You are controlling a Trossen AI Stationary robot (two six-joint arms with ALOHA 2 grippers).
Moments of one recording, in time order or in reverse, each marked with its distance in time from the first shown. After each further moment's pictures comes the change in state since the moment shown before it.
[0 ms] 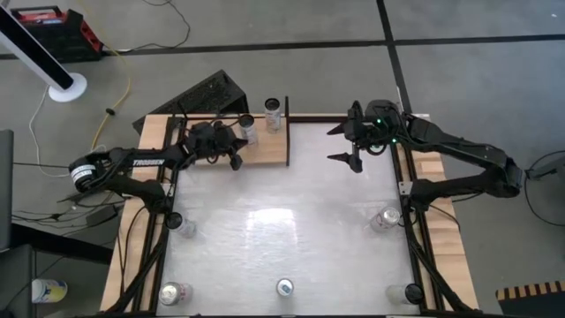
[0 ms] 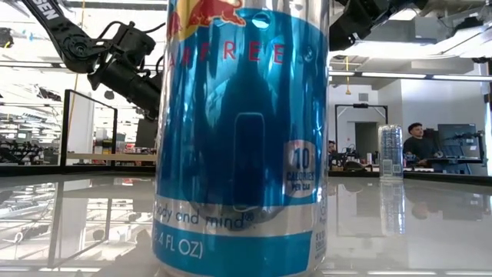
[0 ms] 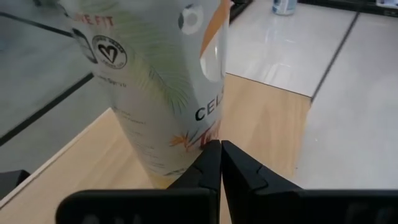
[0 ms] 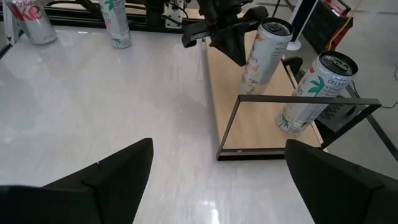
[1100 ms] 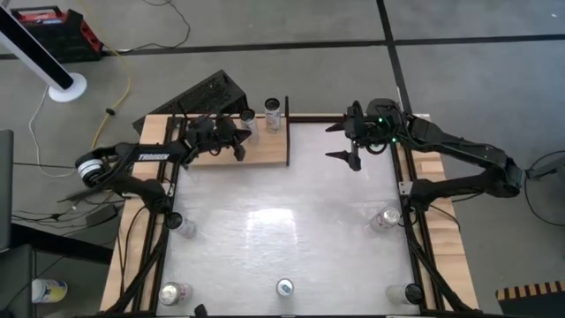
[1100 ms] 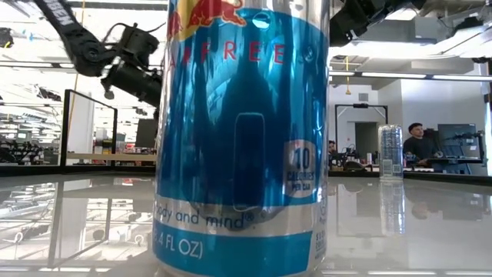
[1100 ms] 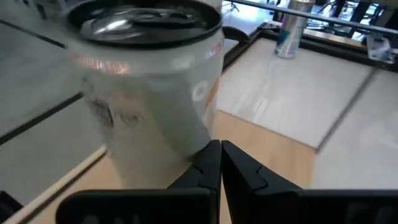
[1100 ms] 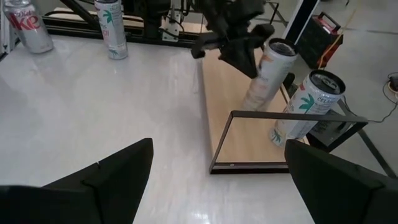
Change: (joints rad) left arm 0.050 0.106 0.071 0.133 0.061 -0.085; right arm 0.000 0.001 0.000 0.054 0.001 -0.016
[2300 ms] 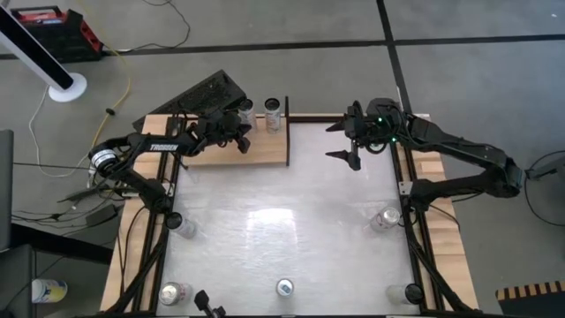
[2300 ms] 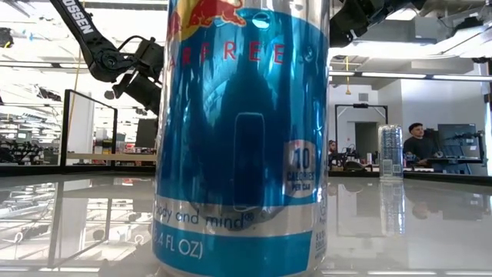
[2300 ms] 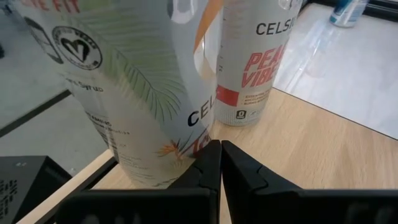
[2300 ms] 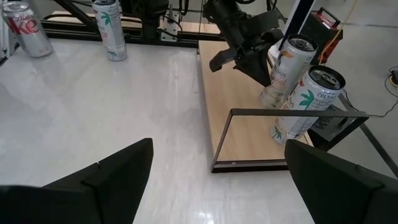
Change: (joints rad) left arm 0.059 0.117 0.093 -0.096 -0.070 0.049; right arm -0.006 0.000 0.000 -0.003 0.000 0.026
